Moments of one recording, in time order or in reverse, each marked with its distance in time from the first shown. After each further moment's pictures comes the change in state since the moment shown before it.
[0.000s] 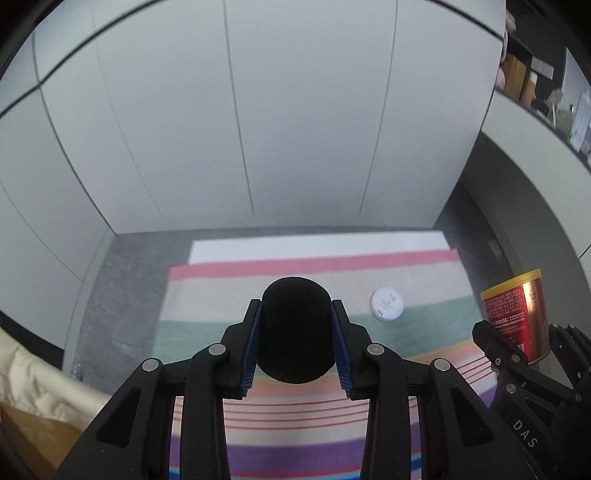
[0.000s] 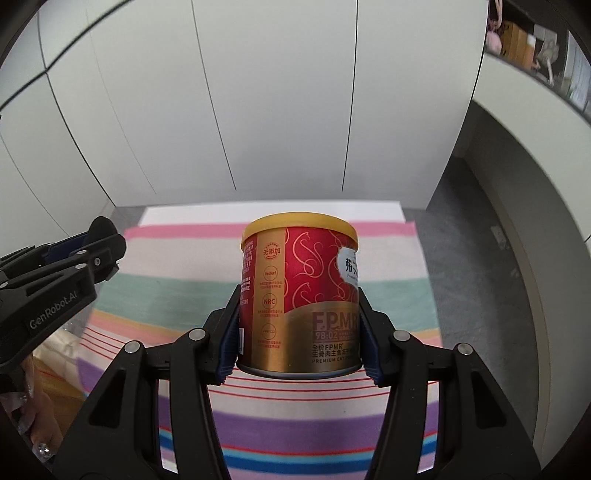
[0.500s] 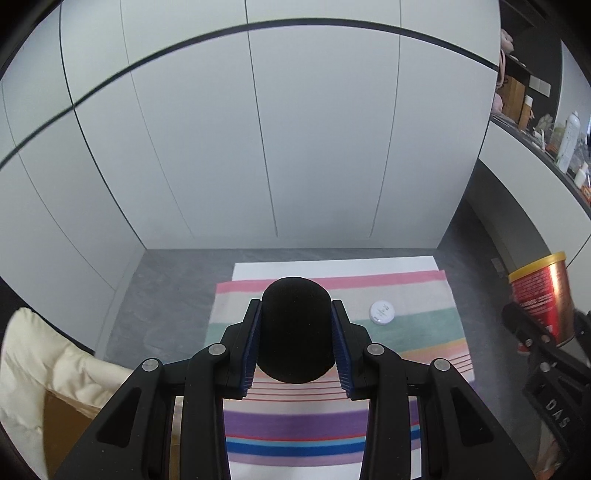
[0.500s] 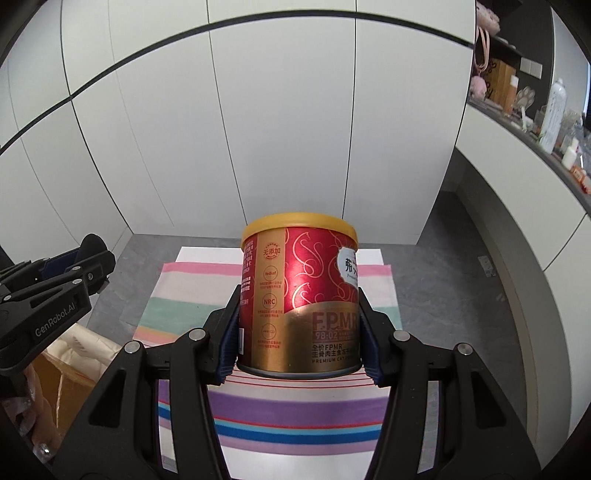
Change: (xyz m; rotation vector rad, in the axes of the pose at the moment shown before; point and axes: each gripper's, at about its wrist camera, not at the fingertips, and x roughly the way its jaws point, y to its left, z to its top) left arm -0.132 0.003 0.017 0.005 -0.071 0.077; right arm -0.145 0.003 0.028 -0.015 -0.121 0.004
